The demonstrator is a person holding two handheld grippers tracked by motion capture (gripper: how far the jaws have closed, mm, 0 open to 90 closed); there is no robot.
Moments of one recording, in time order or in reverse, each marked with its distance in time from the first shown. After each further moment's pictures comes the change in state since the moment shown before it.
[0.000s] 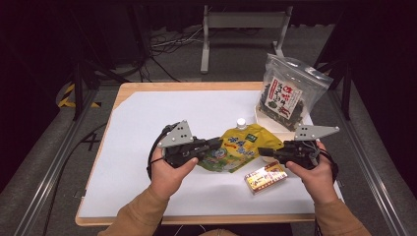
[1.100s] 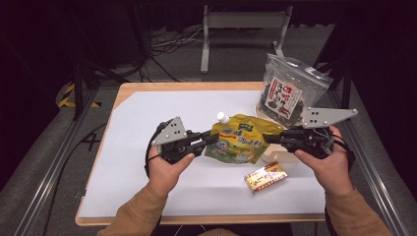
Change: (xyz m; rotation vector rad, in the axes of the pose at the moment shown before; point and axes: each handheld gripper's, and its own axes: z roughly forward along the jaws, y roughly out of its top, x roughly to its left) left arm 0.011 -0.004 -0.003 -0.076 0.036 -0.002; right arm 0.022 0.065 -0.028 0.019 -0.032 -0.148
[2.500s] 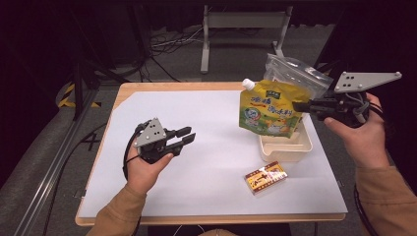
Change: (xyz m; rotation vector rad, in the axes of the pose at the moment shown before) left arm 0.029 -0.021 -0.040 0.094 0.160 0.048; right arm -0.050 0.040 -0.056 0.065 -0.191 -0.025
